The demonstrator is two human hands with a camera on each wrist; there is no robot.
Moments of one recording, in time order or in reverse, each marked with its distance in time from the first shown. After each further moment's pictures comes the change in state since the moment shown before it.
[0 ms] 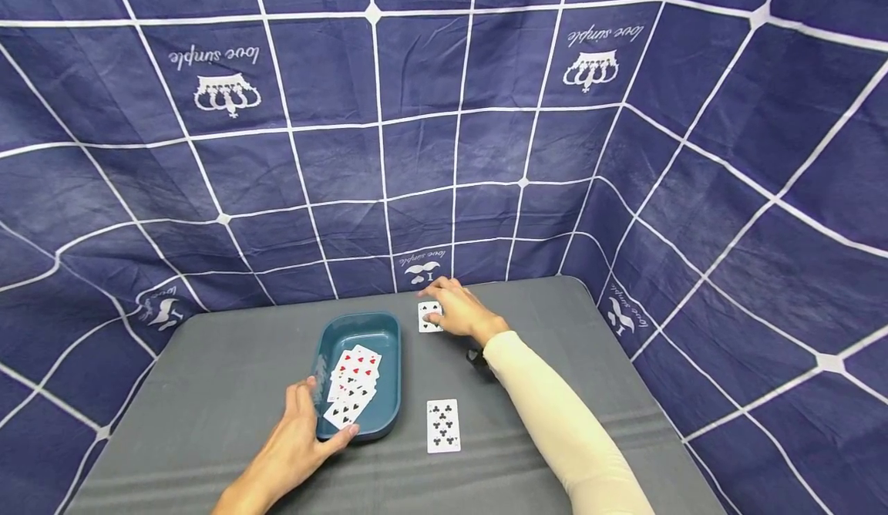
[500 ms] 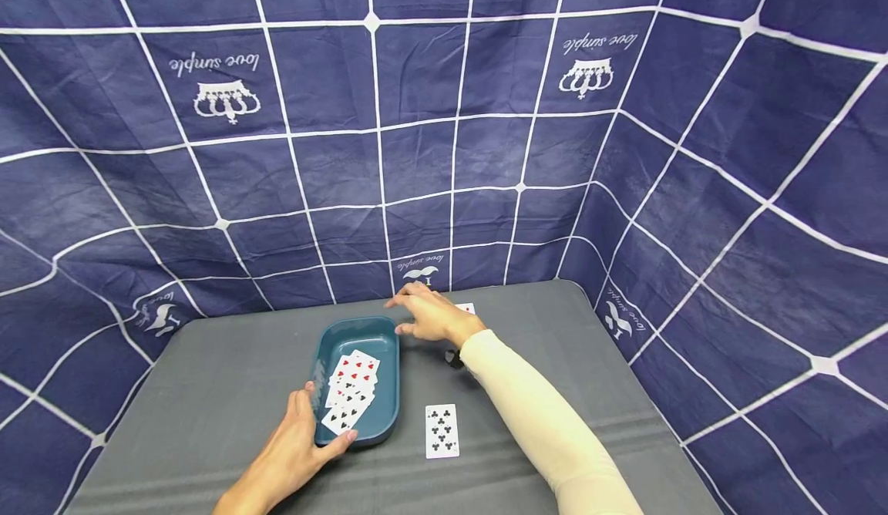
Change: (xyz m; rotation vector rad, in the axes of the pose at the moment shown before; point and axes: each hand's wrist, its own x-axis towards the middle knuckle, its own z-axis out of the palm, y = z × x) left_hand 0.002 0.000 -0.001 0.020 -0.041 -0.004; right_hand 0.024 -0.046 -0.005 0.013 -0.097 -0.145
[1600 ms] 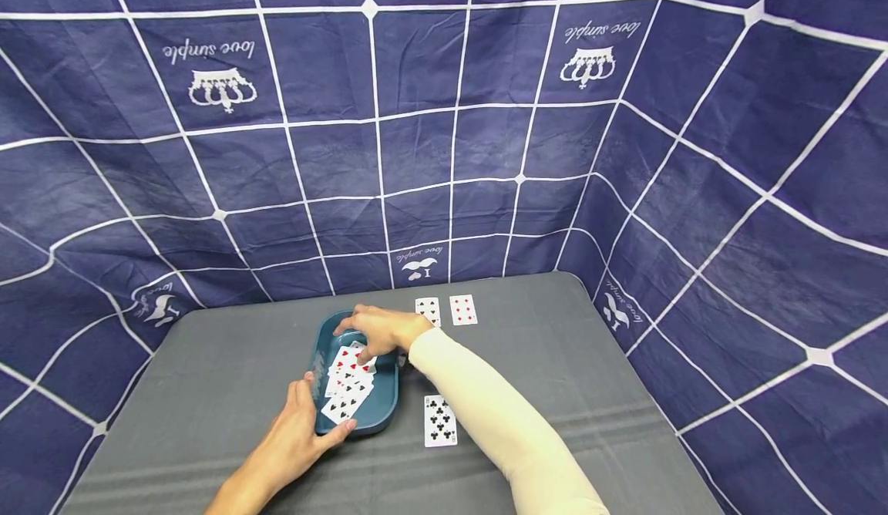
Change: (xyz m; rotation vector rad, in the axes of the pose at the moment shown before) left_hand 0.001 -0.001 0.001 -0.009 0.037 0.041; right_hand 0.046 -0.068 0.034 -0.012 -0.304 -0.071
